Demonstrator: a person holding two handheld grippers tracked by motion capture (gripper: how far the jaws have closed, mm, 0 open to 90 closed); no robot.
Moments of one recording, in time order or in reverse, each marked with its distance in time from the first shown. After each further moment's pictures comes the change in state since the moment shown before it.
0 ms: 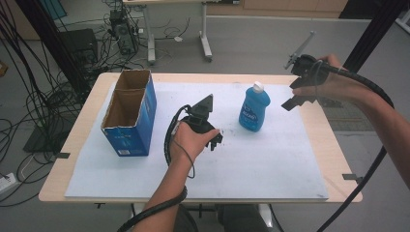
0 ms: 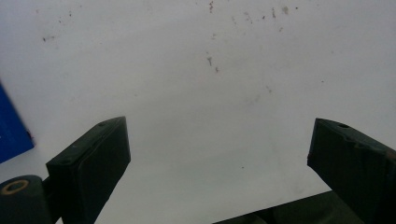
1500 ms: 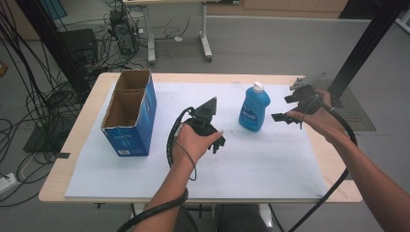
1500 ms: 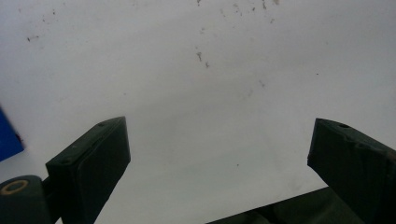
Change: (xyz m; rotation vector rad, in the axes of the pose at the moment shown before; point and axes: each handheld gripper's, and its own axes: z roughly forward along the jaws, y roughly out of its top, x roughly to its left) left arm -0.008 -0.003 0.005 0.010 0.001 0.032; right arm -0.014 -0.064 0.099 -0.429 -0.056 0.164
